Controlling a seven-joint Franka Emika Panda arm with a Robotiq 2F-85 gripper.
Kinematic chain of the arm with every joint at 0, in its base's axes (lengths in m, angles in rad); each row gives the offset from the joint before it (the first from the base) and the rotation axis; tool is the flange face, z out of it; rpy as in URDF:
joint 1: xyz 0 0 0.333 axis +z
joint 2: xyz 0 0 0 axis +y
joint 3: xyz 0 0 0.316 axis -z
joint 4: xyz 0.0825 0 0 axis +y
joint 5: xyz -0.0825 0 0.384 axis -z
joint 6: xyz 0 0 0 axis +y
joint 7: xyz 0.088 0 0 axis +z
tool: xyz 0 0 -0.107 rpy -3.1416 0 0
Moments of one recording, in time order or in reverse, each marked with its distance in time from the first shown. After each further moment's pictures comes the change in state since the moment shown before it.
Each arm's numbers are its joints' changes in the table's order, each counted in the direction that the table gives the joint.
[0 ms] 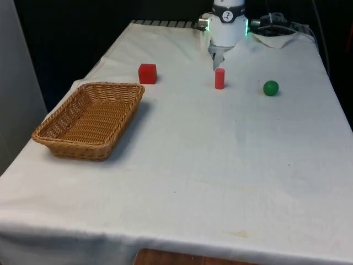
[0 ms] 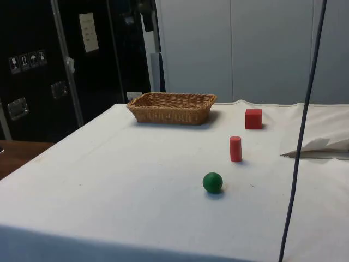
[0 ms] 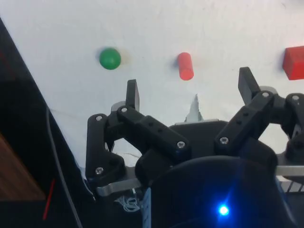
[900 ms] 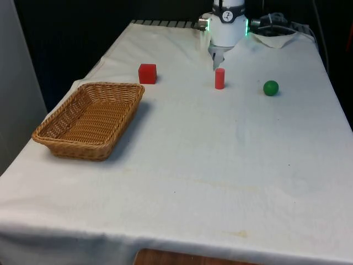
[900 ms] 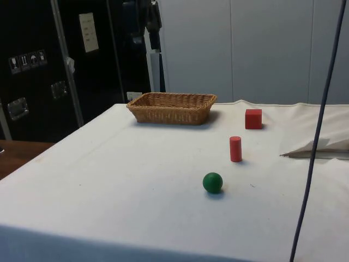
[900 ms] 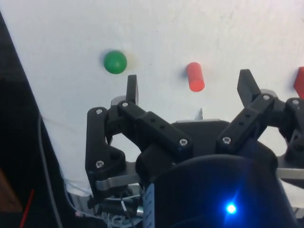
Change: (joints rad) arm 0.001 -0.102 -0.085 0.212 0.055 -0.184 -0.075
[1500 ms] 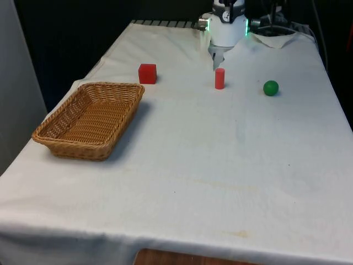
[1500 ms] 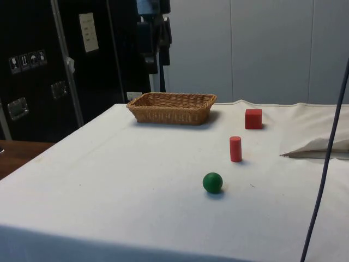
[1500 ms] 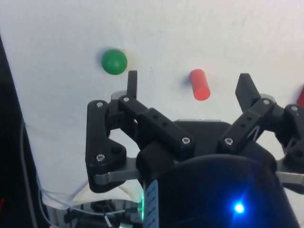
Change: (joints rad) arm 0.000 -0.082 -0.068 0.196 0.071 -0.167 -0.089
